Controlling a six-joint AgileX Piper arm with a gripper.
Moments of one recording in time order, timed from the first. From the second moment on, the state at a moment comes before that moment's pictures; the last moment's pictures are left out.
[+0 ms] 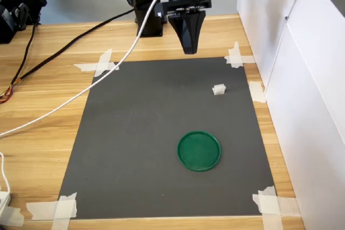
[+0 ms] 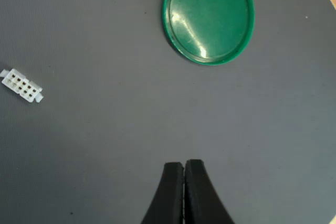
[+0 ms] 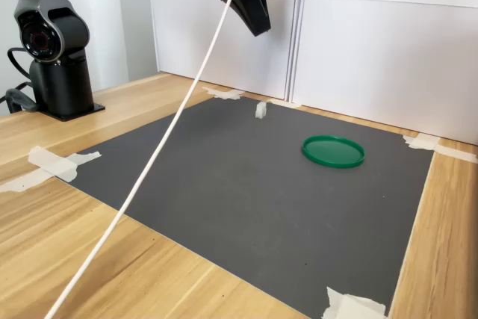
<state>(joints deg) 31.7 72.2 -55.3 -16.8 41.5 -16.7</state>
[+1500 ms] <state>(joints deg) 31.7 87.4 -61.2 8.5 47.9 -44.3</state>
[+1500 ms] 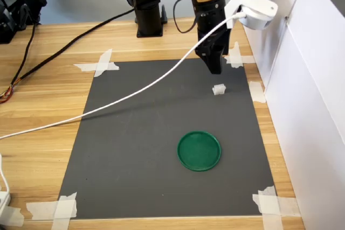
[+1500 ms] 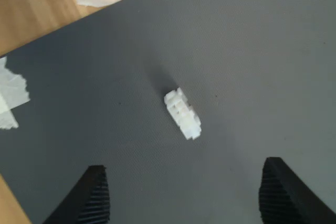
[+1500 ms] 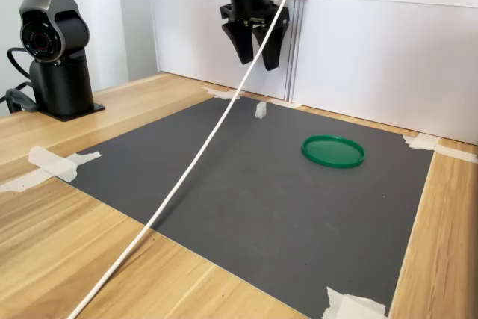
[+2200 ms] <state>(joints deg) 31.7 94.8 -57.0 8.9 40.1 -44.2</state>
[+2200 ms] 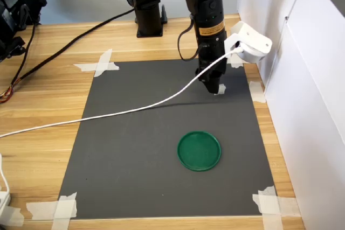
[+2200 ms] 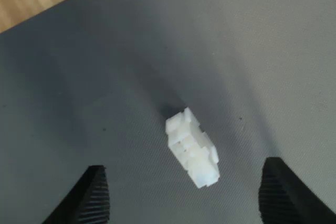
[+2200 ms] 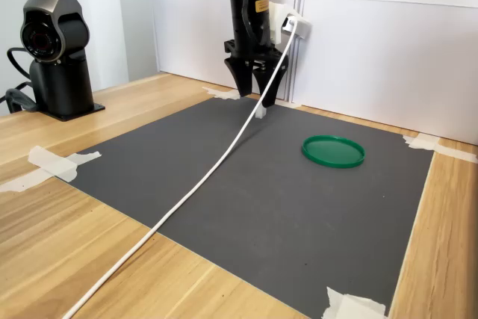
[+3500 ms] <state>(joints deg) 31.7 98.9 -56.5 9.8 36.7 -41.6</state>
